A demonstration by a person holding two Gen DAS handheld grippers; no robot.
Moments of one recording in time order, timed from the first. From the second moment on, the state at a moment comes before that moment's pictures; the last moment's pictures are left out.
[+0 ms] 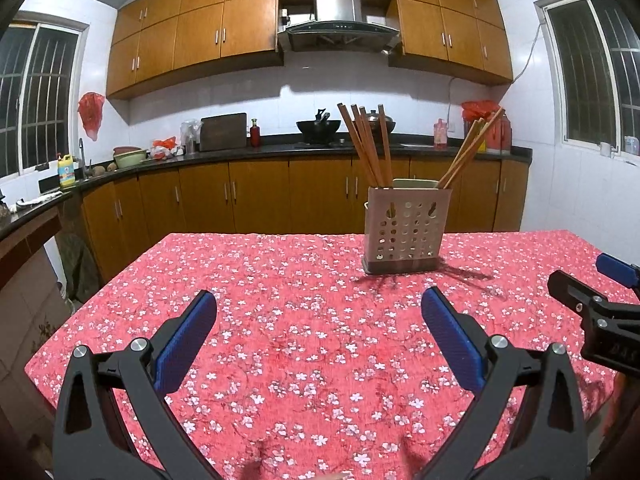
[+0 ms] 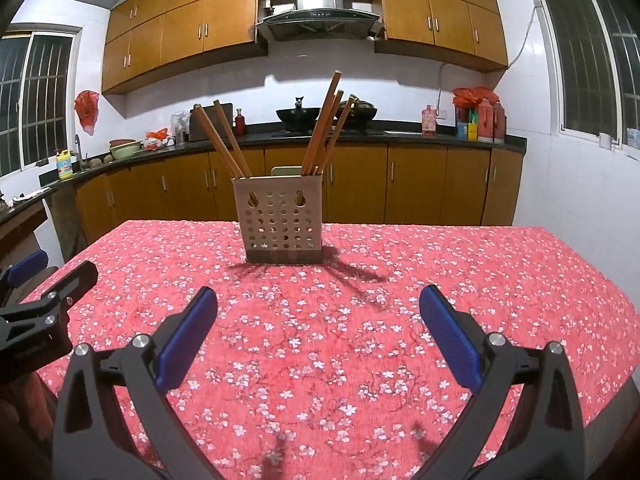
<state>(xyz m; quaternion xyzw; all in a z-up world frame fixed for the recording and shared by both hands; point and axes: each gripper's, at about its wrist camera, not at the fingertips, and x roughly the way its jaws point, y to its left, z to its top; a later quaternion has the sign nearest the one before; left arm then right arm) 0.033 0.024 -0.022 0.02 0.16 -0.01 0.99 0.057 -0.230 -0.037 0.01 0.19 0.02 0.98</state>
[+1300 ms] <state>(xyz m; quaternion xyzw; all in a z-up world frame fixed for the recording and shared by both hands) 0.033 0.022 -0.022 0.02 0.17 -0.01 0.99 0.059 -0.237 -0.041 0.02 0.19 0.02 0.98</state>
